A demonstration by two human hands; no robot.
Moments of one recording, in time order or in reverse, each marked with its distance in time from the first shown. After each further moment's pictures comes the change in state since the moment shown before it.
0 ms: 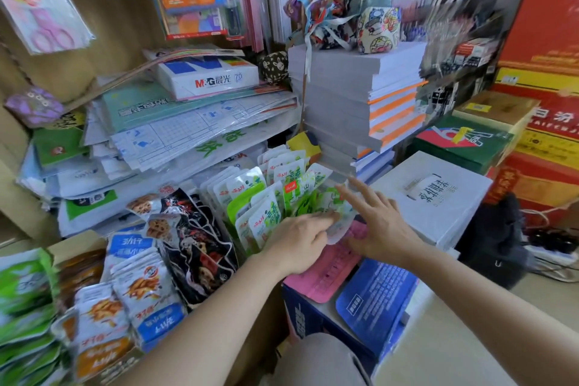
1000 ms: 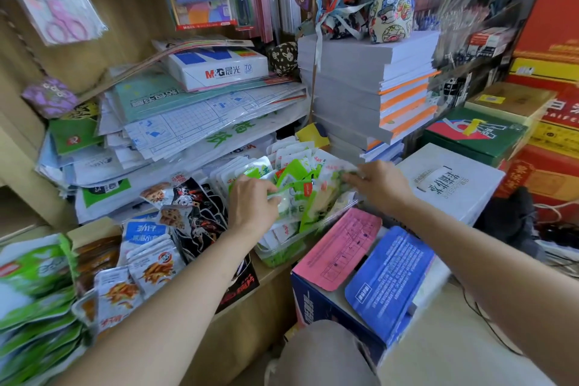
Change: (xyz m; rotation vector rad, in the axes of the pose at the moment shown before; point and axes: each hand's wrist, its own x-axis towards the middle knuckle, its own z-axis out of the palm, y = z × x) left_hand -0.018 -0.043 -0.049 0.033 0.449 -0.469; right_hand 0.058 -0.016 -0.024 0.174 0.063 0.346
